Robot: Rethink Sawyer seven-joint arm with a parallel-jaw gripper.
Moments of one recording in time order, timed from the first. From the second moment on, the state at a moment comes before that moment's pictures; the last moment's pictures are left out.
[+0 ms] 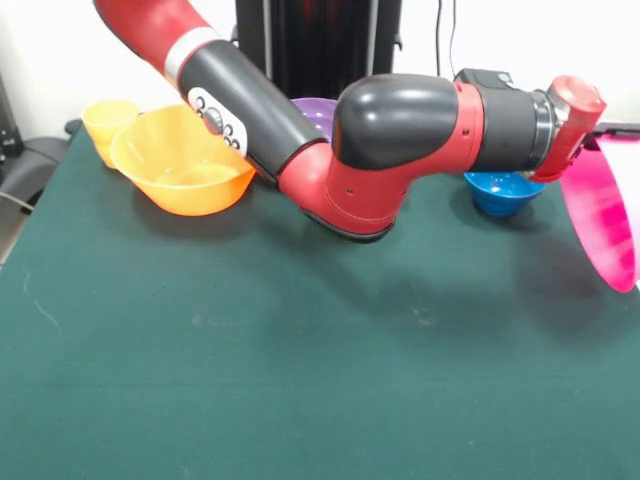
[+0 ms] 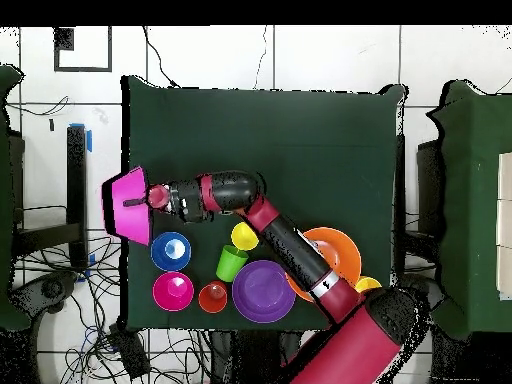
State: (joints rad) arm -0.97 0.41 1.26 1.58 -0.37 0.93 1.68
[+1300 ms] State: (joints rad) arm -0.96 0.50 1.31 1.51 -0.33 1.05 1.47
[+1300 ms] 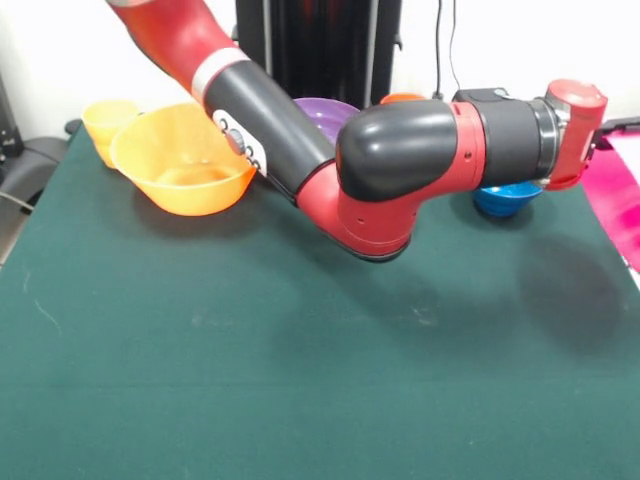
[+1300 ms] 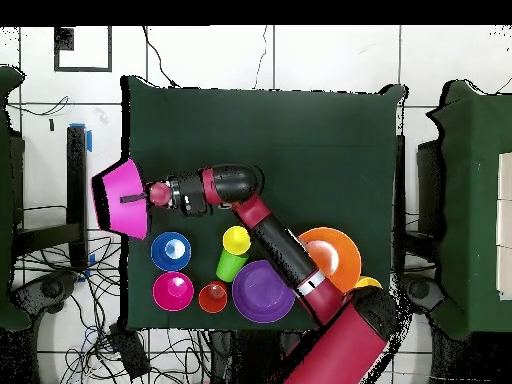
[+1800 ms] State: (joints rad) arm -0.96 0.53 1.31 1.50 -0.30 1.13 1.46
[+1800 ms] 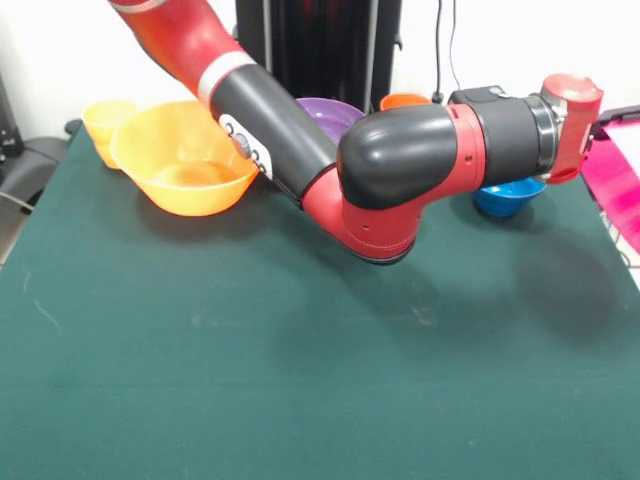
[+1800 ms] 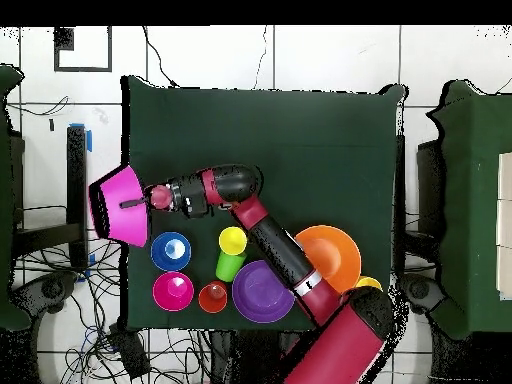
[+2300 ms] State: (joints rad) arm -0.96 0.54 1.32 1.50 -0.29 1.17 1.46
